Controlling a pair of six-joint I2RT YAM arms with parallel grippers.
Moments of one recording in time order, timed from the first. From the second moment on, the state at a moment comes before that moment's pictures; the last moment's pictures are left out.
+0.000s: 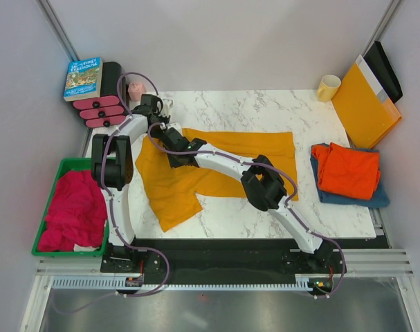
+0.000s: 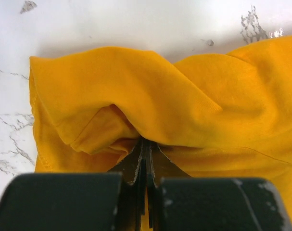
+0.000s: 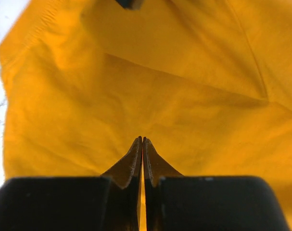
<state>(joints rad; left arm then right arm) -0.11 2.17 1.65 -0.47 0.16 0.15 0.93 2.46 2.15 -0.50 0.21 0.47</state>
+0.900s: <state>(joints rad) -0.08 2.22 1.72 -0.51 0.19 0.18 0.83 2.62 2.33 -0.49 0.29 0.49</state>
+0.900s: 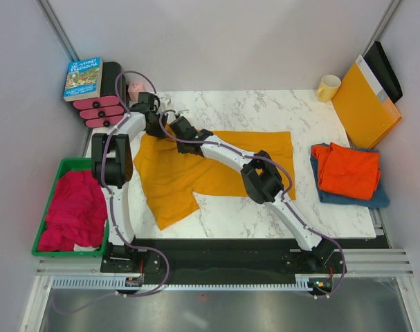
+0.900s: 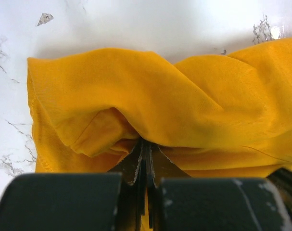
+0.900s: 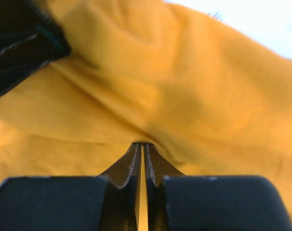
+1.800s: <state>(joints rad) -0.07 2.22 1.71 -0.51 0.22 0.18 0.83 2.65 2.34 -0.34 0.33 0.48</state>
